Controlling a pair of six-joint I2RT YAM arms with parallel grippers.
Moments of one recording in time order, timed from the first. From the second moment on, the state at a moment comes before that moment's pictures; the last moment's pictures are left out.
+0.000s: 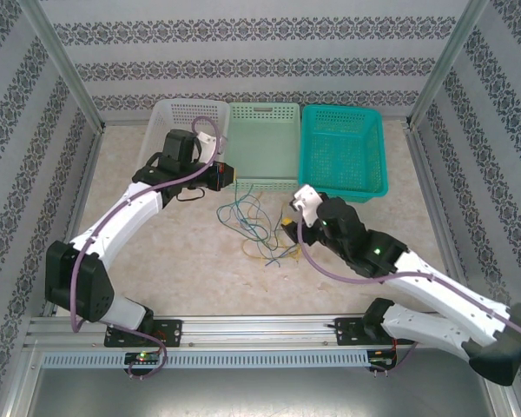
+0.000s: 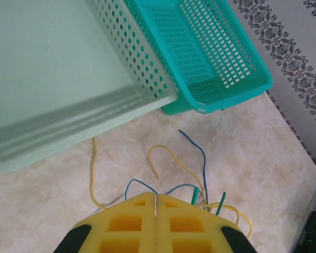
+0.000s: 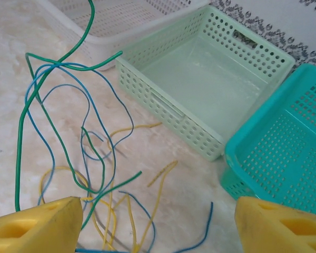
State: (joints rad) left arm -0.34 1.46 1.23 -0.42 0.49 -0.21; right arm 0.83 0.95 0.83 -0.43 0.25 -0.08
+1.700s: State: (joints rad) left arm -0.39 1.18 1.04 -0.23 0.19 -0.03; right arm 0.69 1.39 0.84 -0.15 -0.09 0.49
